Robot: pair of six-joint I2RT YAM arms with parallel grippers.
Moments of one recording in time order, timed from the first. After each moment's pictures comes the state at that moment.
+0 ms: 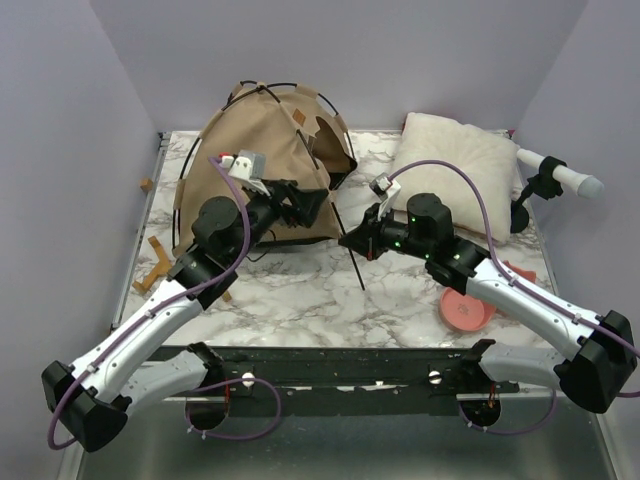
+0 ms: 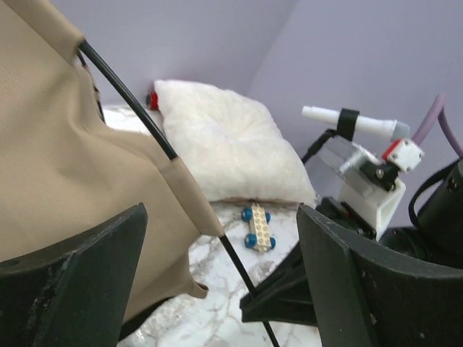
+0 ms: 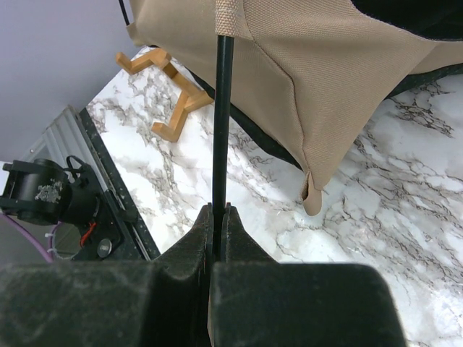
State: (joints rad) left arm -0.69 0.95 0.90 0.13 -0.03 -0.46; right arm 0.72 1.17 0.89 -0.02 -0.32 0.31
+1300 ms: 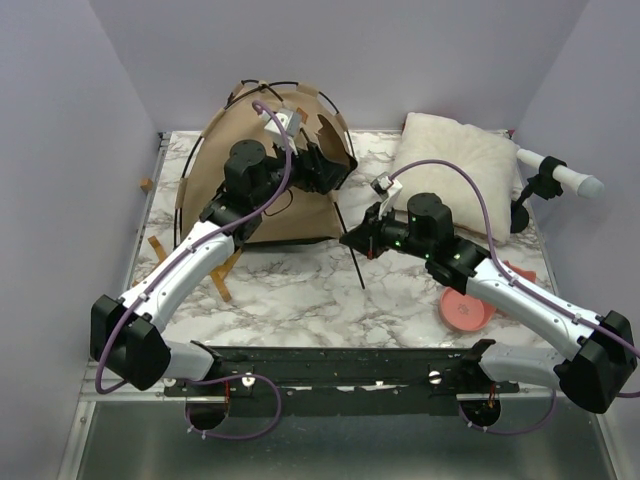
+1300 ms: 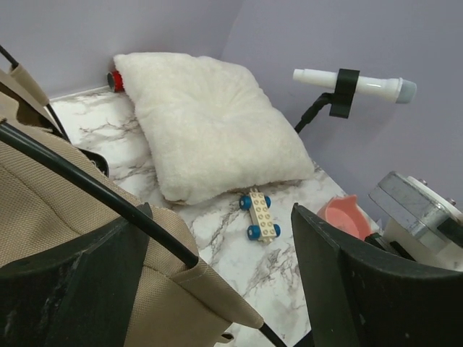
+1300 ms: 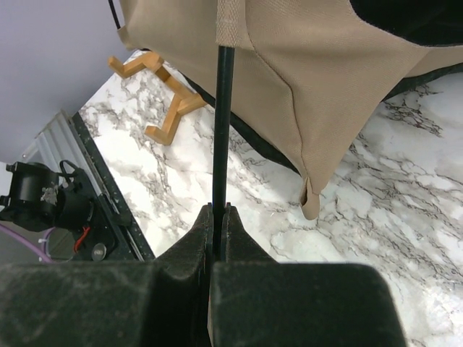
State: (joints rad) left arm -0.52 1.34 1.20 0.14 0.33 -0.42; right arm 0.72 1.17 0.89 -0.02 -0.30 0.30
